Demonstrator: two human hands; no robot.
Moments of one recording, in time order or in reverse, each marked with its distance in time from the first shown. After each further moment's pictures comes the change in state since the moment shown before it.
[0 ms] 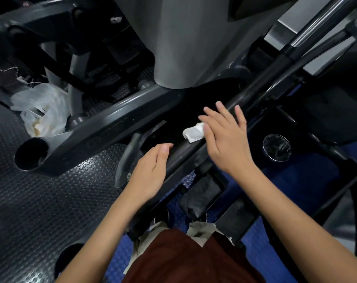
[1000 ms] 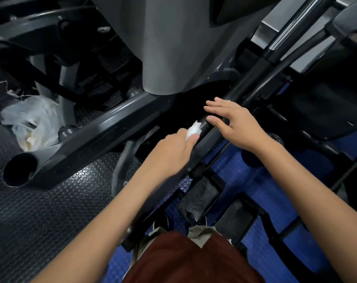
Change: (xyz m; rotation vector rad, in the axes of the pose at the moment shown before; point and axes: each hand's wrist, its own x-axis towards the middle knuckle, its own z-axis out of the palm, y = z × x) left_hand 0.063 0.063 0.032 0.463 -0.206 0.196; right_hand 0.038 0.071 -0.028 0.276 -0.246 0.041
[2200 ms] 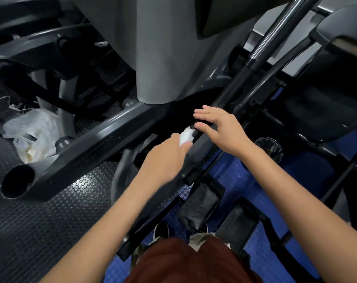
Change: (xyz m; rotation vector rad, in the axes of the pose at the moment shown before) left_hand 0.000 0.013 0.005 0.114 0.054 0.004; right_hand -0.002 0.003 0.006 0.144 0.089 0.024
